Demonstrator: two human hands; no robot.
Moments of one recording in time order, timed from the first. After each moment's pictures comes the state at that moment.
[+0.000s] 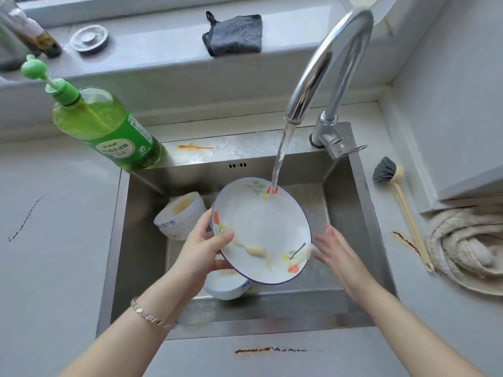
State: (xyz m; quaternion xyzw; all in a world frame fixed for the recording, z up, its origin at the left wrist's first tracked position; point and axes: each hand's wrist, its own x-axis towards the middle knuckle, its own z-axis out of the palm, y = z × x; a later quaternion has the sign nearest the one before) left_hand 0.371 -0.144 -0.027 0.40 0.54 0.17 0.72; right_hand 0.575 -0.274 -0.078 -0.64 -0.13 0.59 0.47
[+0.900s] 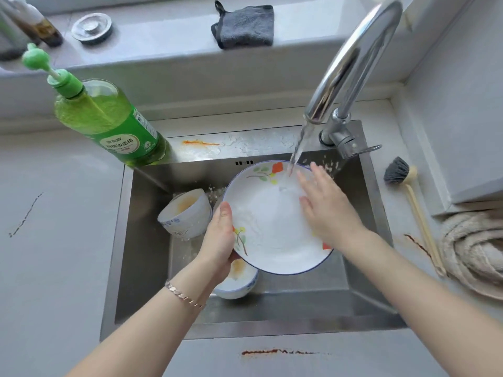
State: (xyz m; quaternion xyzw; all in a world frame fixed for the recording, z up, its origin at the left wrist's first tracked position) left_hand 0.402 -0.132 -0.046 0.32 0.61 0.21 0.69; right_hand 0.586 -0.182 -0.055 -0.80 -0.55 0.22 0.07
